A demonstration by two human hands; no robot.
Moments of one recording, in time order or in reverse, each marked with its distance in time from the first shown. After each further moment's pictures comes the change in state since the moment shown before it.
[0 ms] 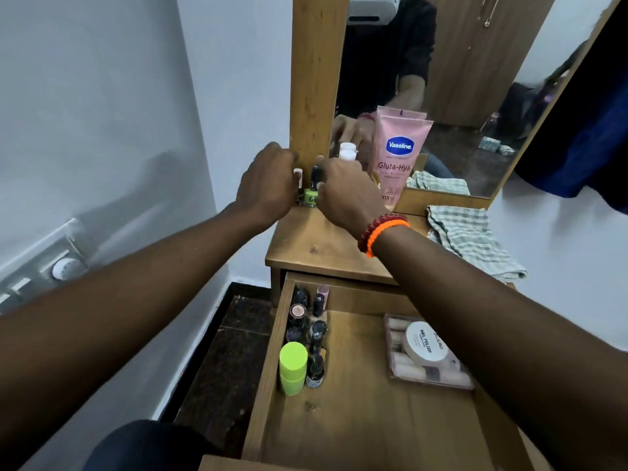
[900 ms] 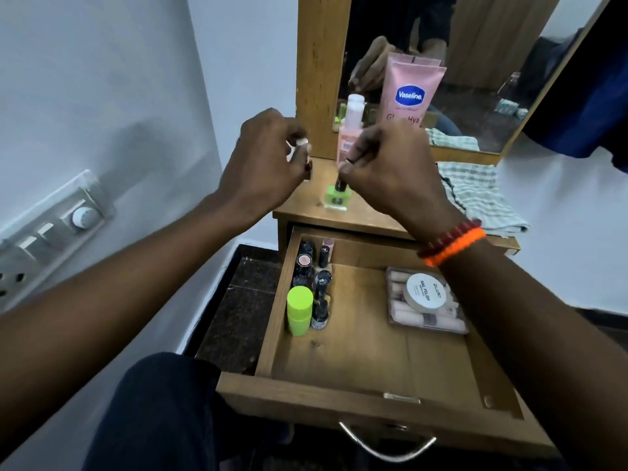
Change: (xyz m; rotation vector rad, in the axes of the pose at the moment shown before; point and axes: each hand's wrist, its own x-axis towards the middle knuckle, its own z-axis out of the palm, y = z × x) left_hand -0.074 0.030 -0.064 -0.119 0.043 0.070; right_hand -0.074 -0.003 -0.055 0.221 0.096 0.085
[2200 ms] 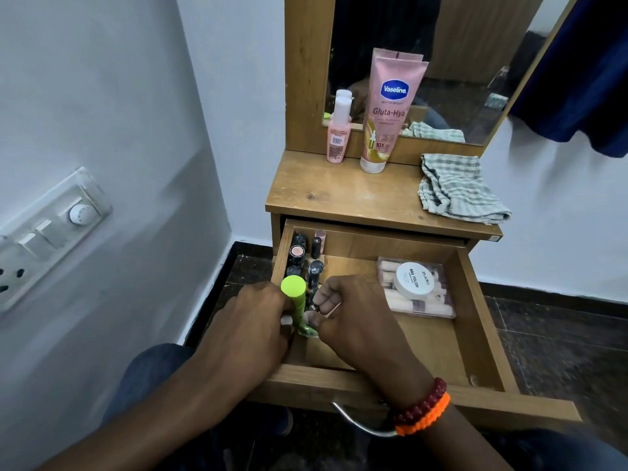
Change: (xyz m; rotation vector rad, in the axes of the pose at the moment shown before) left_hand -0.174 0.033 -0.019 0.130 -0.634 -0.224; right_hand -0.173 0.004 0.045 0.194 -0.374 0.267
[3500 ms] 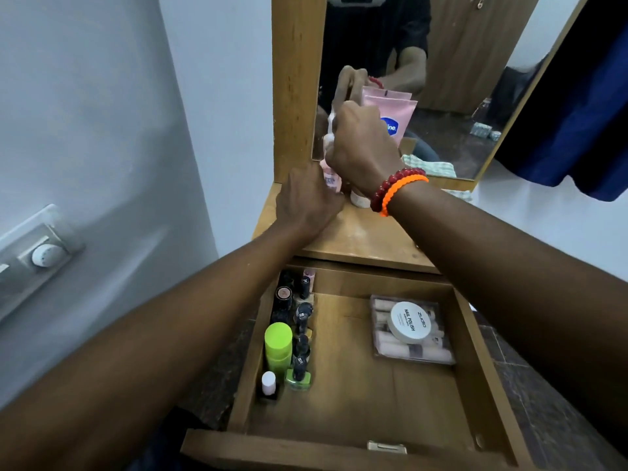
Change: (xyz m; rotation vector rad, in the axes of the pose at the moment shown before) left_hand 0.230 0.055 -0.030 -0.374 0.432 -0.001; right_hand 0.210 -0.078 -0.119 -0.451 0.446 -0.295
